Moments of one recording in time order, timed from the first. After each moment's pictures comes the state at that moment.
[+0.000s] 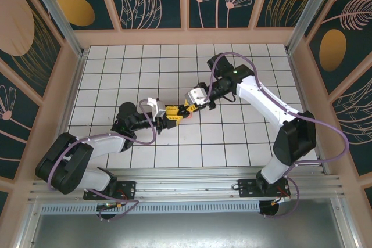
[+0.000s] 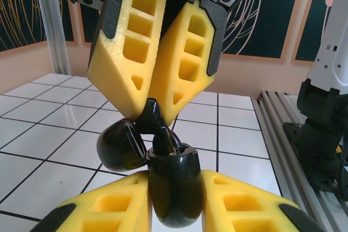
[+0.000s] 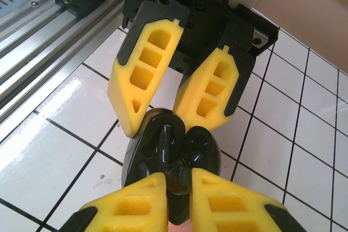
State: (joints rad) left arm -0.52 1.39 0.41 1.00 0.89 -0.07; right arm 0.57 1.64 1.48 -0.96 -0.88 -1.52
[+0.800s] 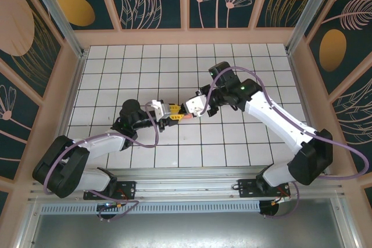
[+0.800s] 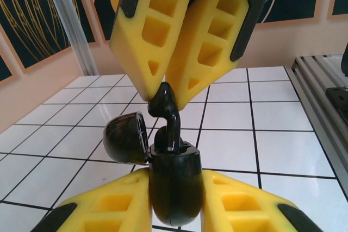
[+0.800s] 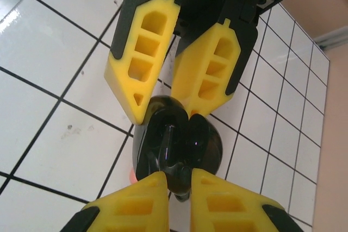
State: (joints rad) left arm -0.55 1.35 0.46 0.80 0.79 0.22; right arm 0.67 1.42 1.30 -0.76 -0.52 -1.41
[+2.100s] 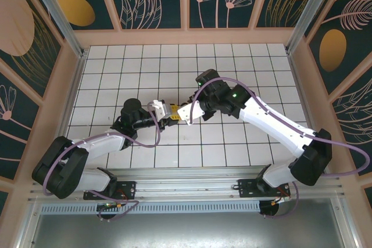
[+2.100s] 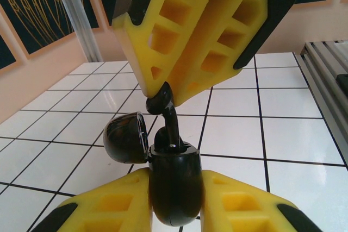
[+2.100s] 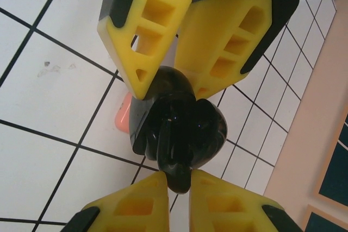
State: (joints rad) left arm -0.55 1.34 0.47 0.72 0.76 0.26; right arm 0.83 1.42 1.33 -0.78 -0.10 -1.42
